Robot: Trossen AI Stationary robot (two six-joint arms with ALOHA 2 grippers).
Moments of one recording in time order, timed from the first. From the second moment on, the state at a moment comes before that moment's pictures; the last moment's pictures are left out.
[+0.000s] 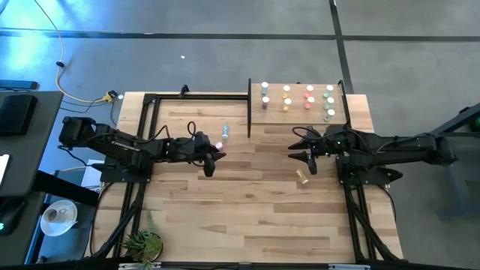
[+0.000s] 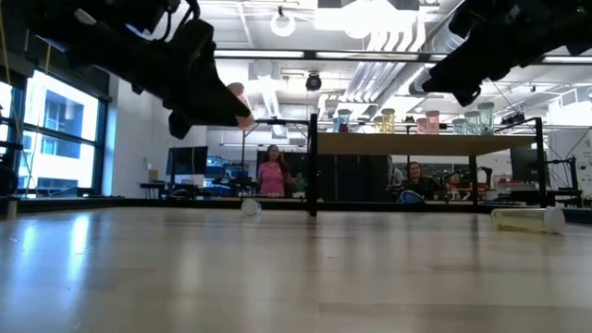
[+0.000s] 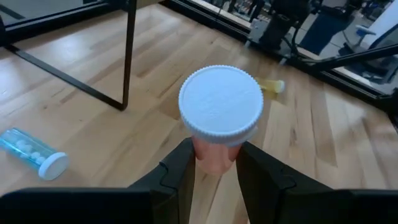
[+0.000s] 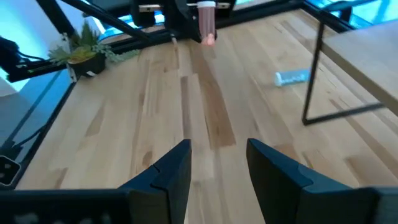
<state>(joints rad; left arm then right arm) 0.10 1.27 0.45 0.41 -0.24 -0.43 -0.12 0.69 0.44 -0.13 -0.11 0.17</state>
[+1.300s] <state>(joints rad) 0.00 1.39 0.76 0.03 -0.25 -0.35 0.05 0.92 0.69 0.17 -0.23 -0.11</state>
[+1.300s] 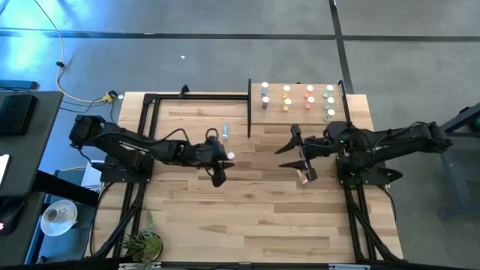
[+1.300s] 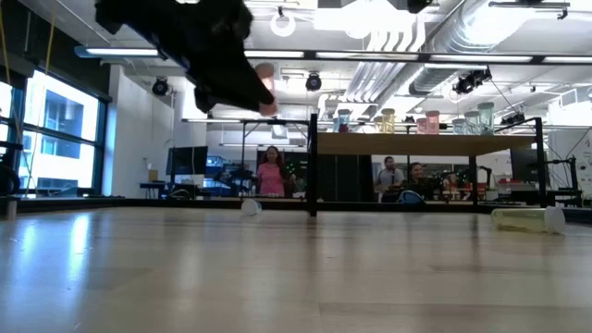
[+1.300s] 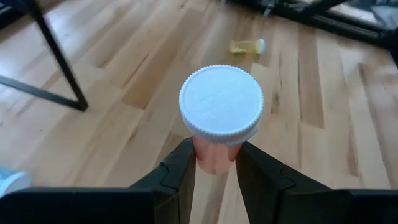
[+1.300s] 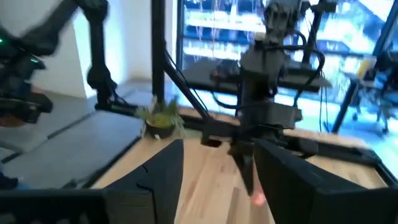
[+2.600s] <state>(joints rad) 0.00 1.64 1.03 -0.12 -0.24 -0.18 0.00 1.51 1.00 0.03 -0.17 -0.23</state>
